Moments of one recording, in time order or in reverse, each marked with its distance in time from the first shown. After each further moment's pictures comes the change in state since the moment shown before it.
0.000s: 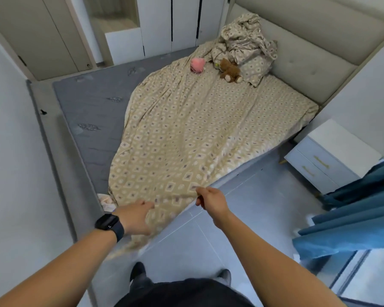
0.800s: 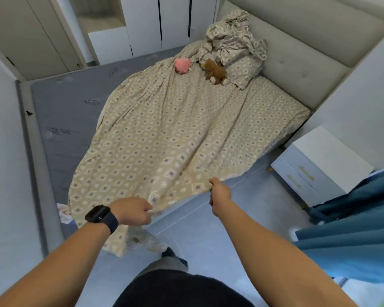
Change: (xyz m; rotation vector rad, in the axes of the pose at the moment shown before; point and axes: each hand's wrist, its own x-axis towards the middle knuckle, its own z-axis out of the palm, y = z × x) left_hand 0.106 0.204 -0.097 -0.138 -0.055 0.047; right_hand 0.150 -0.016 -0.229 0.388 0.221 0.372
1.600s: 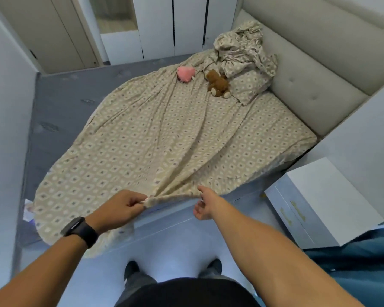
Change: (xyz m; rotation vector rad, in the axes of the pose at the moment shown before) left_hand 0.095 0.193 -0.061 -0.542 0.530 0.178; right_hand 0.148 -0.164 -0.111 -0.143 -0.296 0.420
